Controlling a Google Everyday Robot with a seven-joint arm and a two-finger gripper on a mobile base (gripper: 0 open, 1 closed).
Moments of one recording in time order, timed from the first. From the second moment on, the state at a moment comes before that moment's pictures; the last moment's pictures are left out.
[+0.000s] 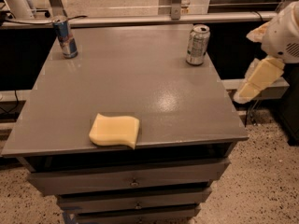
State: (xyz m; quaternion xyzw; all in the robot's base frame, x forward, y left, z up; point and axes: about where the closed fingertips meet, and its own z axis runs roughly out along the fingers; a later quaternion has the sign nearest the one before) arm 0.507 -0.229 0.953 -0.56 0.79 0.00 0.26
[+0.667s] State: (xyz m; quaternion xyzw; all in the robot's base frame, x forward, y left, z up) arm 0.622 -0.243 0.932 -0.46 0.79 0.04 0.39
